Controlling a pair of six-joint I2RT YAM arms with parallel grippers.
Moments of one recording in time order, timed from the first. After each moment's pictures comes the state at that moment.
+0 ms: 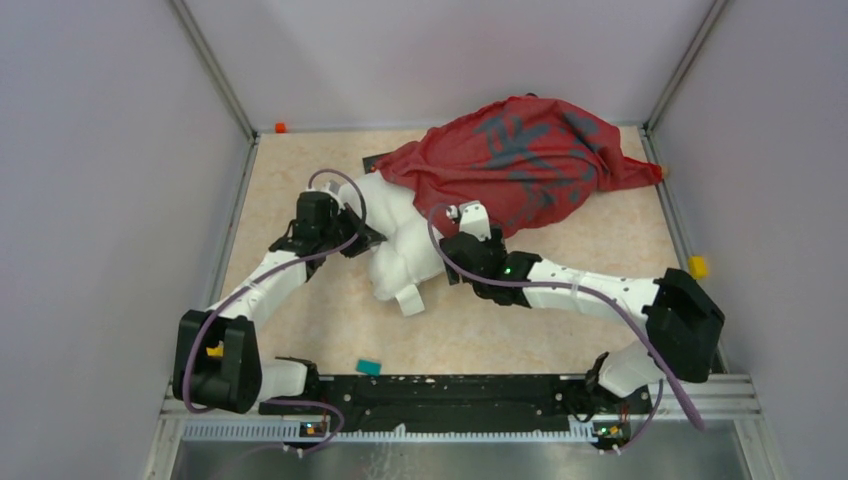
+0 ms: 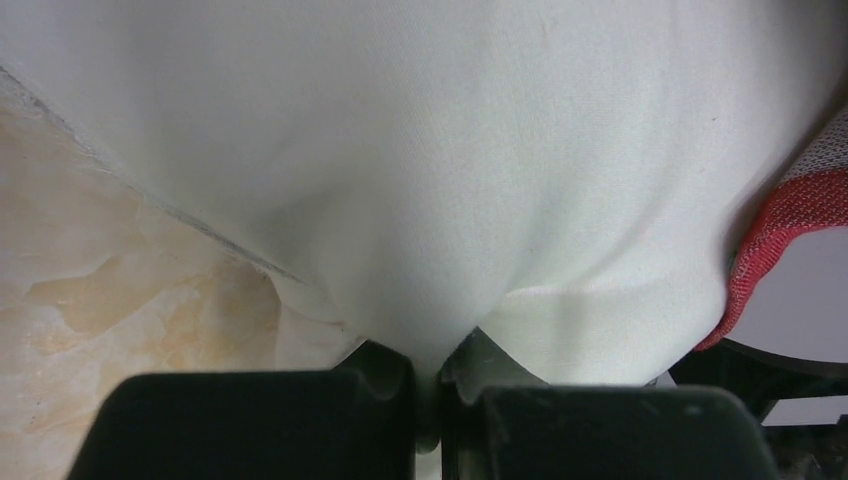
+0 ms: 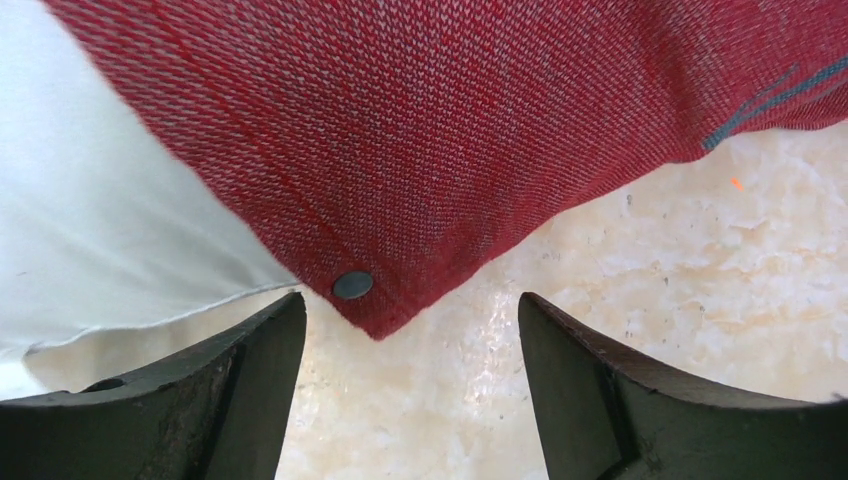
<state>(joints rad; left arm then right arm) -0.19 1.29 0.76 -0.13 0.37 -0.80 1.03 1.44 0.99 -0.37 0.64 0.48</state>
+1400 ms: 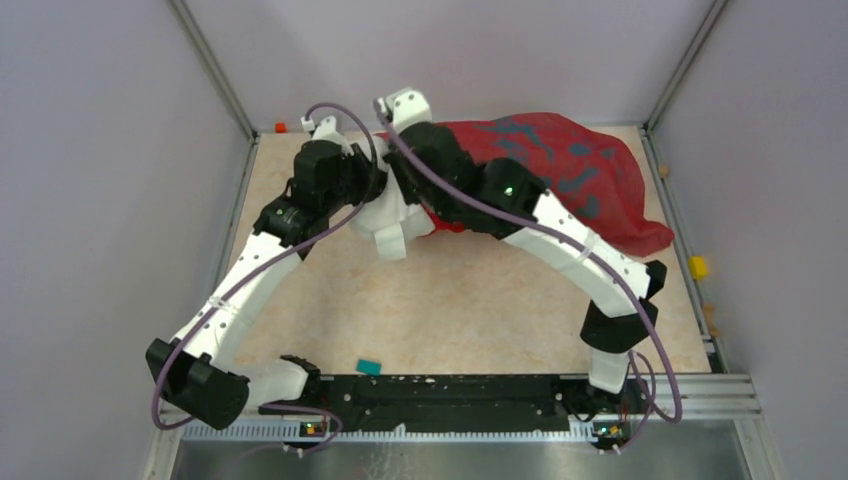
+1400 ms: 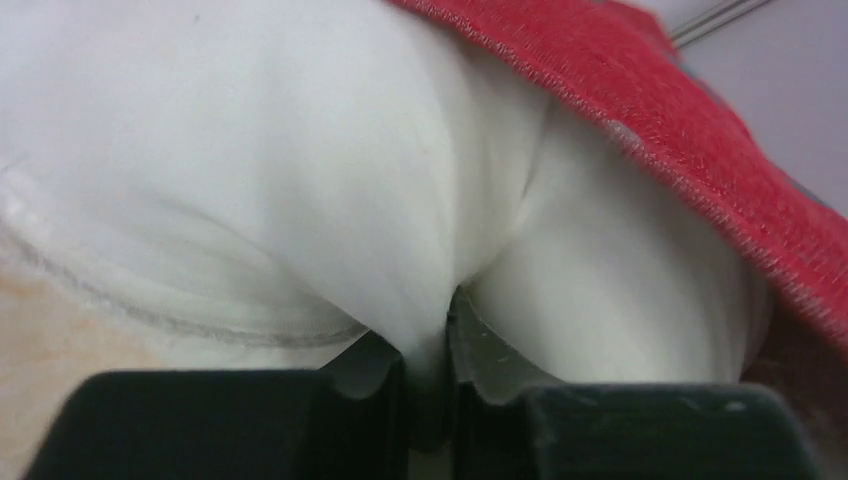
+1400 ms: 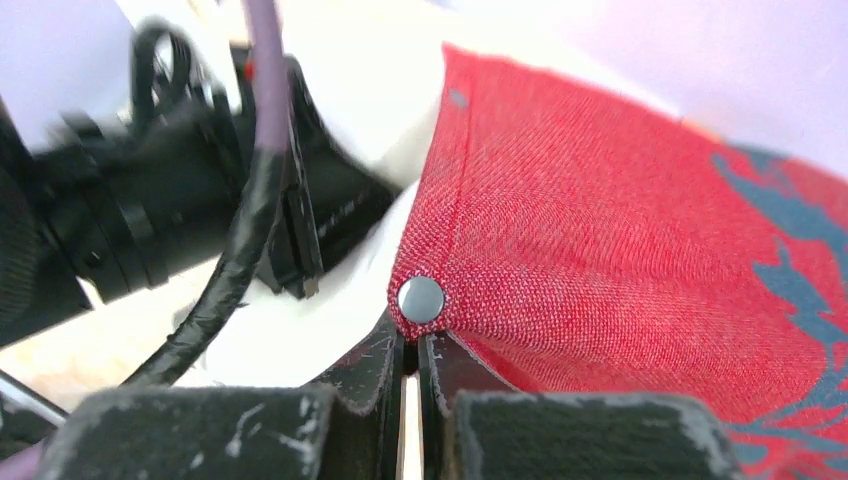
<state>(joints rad) -0.43 1.23 1.22 -0.41 -0.02 -0.65 1.16 1.84 2.25 -0.96 0.60 0.22</state>
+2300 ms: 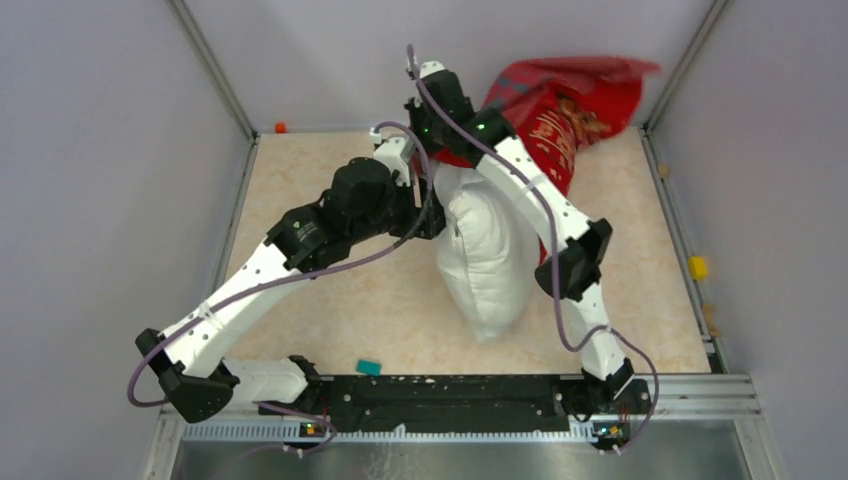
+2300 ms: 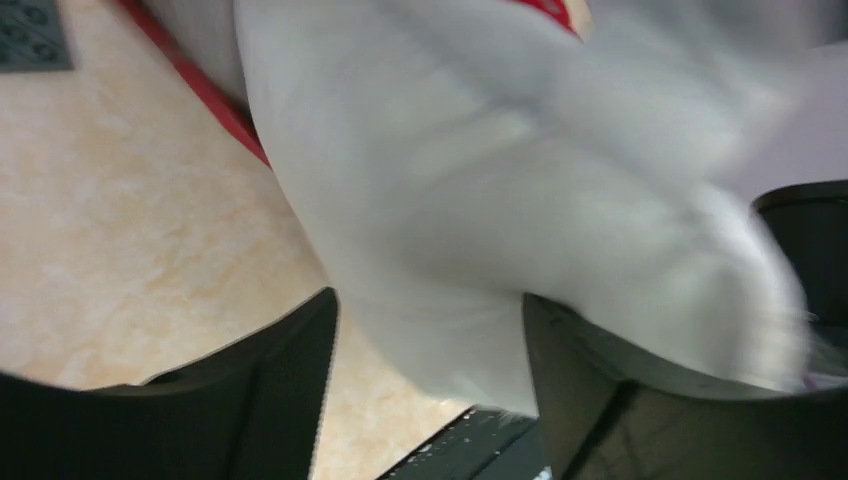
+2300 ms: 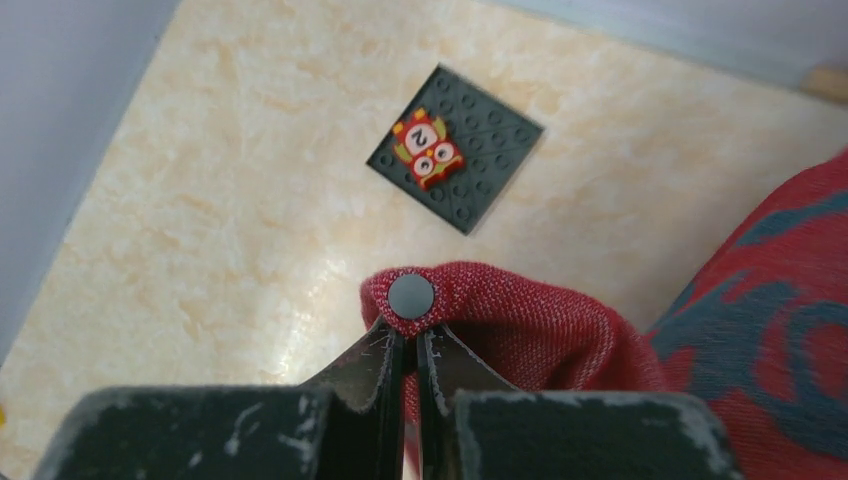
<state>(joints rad) -0.81 1.24 1.42 -0.65 0.00 -0.55 0.74 2.16 2.59 -0.91 0.18 0.27</state>
